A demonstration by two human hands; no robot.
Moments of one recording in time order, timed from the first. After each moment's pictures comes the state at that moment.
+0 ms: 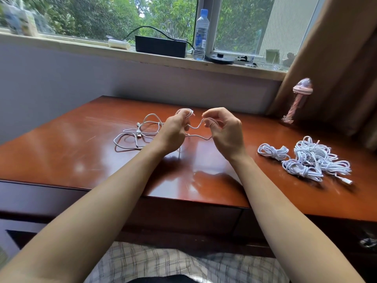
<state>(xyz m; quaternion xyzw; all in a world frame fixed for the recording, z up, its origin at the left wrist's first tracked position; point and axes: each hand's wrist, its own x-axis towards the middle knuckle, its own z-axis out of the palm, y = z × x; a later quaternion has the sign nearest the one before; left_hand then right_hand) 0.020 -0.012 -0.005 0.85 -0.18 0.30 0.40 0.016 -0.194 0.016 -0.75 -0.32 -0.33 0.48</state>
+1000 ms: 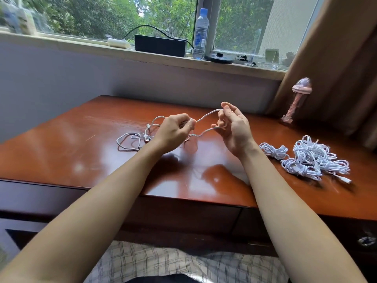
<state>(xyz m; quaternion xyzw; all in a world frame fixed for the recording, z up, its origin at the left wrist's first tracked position) 0.009 -0.014 -0.002 0.83 -0.15 0.27 0.46 0.029 -0.207 0.031 -0.51 -0.16 -0.01 0.85</state>
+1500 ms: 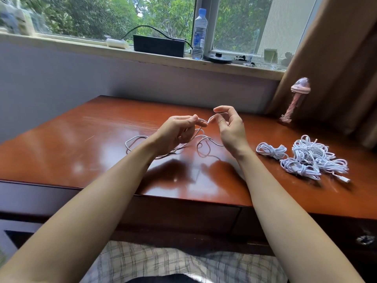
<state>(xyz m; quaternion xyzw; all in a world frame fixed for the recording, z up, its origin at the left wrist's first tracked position) -0.015 -0.026 0.016 0.65 -0.20 0.02 0.74 0.040 -0.209 0.010 -0.74 -0.22 -0.23 0.59</state>
